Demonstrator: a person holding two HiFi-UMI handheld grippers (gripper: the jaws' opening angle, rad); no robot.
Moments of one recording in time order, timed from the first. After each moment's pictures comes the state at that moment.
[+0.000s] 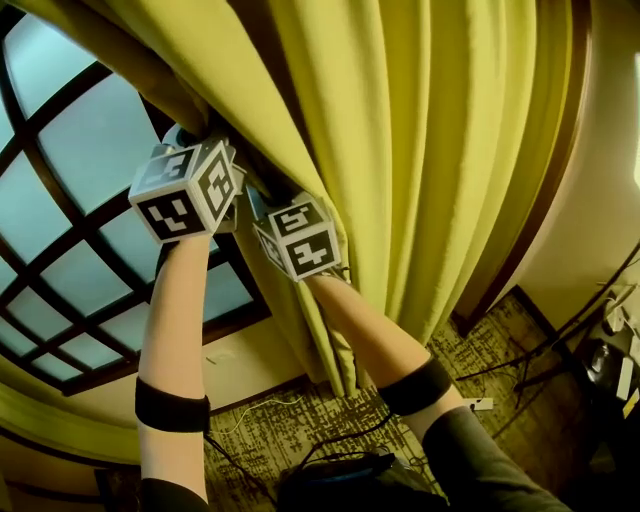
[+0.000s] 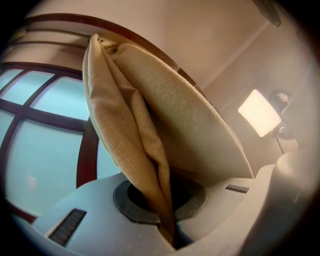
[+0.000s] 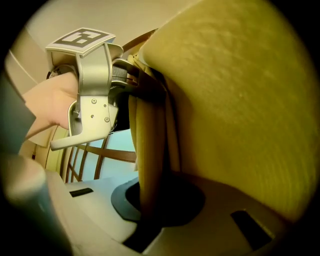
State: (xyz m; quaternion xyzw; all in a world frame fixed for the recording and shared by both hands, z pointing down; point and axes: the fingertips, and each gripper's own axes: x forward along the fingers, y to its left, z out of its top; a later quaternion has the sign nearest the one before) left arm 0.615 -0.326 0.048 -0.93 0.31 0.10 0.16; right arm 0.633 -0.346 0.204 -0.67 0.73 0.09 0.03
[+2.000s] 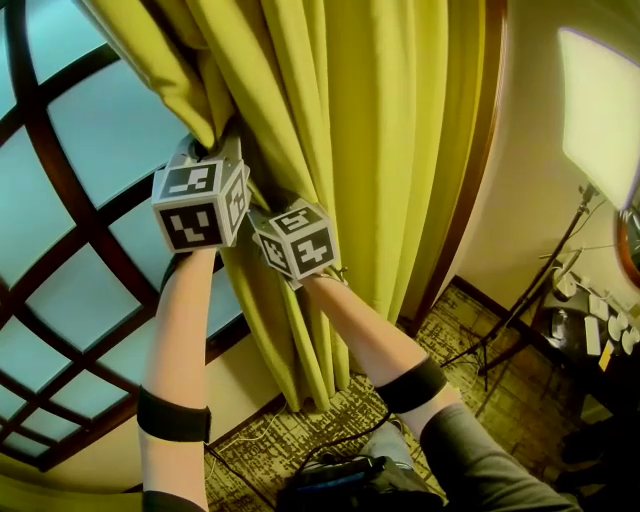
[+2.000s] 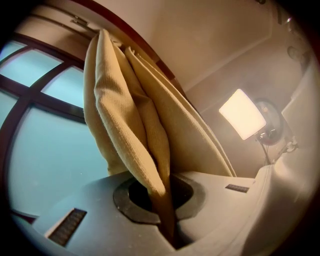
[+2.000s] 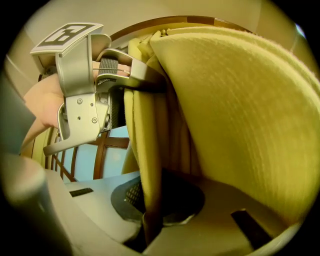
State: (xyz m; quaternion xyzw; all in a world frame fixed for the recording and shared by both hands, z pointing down) left arm 0.793 -0.262 0.066 -0.96 0.18 0.09 0.18; right arm 0.800 -0.292 0.217 -0.73 0.68 0.05 0.01
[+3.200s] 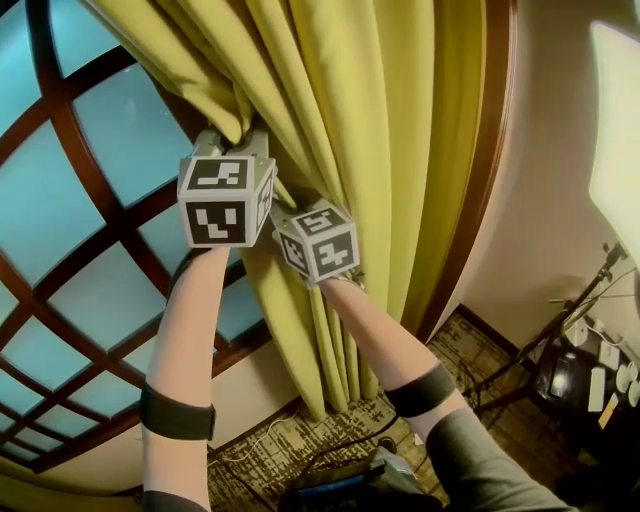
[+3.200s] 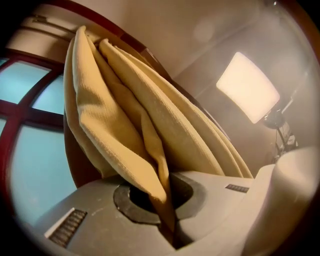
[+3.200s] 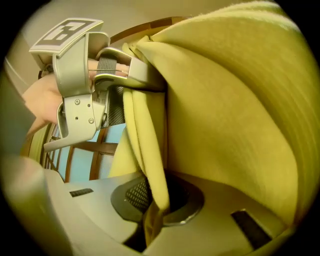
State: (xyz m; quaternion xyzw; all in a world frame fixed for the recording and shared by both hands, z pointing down) left arm 1.053 -0.199 0.048 -0.95 0.17 0.06 0.24; right arm 1.058 -0.246 0.195 -0.74 0.67 0.06 0.04
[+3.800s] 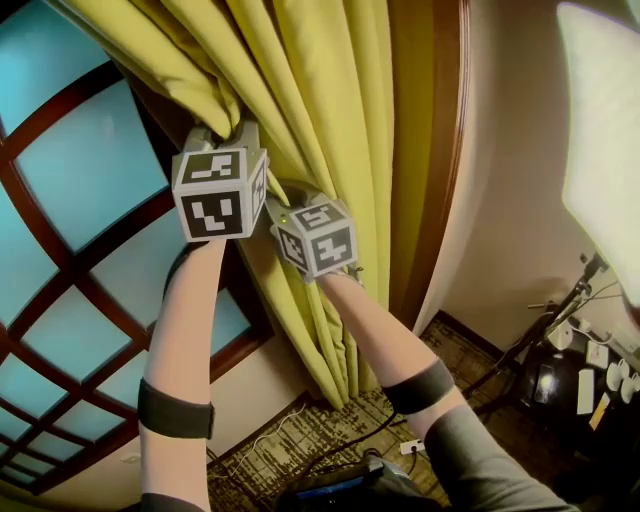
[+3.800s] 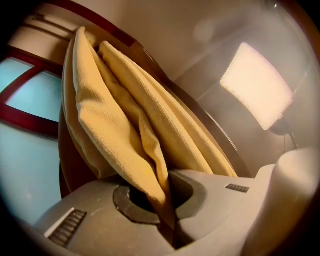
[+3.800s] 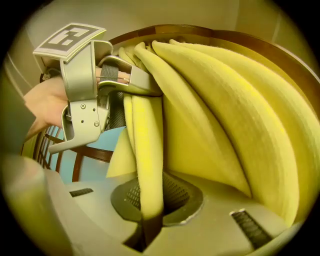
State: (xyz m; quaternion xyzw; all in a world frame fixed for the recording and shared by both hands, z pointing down) left arm 1.159 -0.152 0.017 -0.95 0.16 0.09 0.23; right arm 1.176 -0.188 0.165 -0.76 0.64 0.09 0.04
